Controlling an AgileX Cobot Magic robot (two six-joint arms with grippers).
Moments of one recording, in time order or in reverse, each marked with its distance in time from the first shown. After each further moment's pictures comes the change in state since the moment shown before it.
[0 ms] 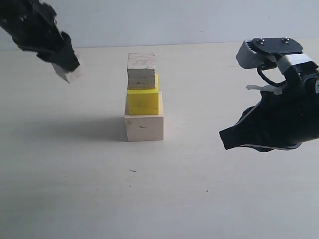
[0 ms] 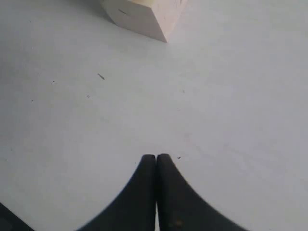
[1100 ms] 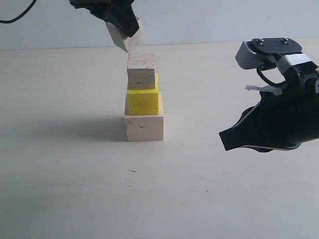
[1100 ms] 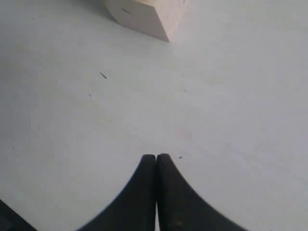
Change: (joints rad) left arm -0.211 0.085 -0.325 -0.084 0.156 -0.102; right arm 0.000 0.000 0.000 0.012 0.002 -0.017
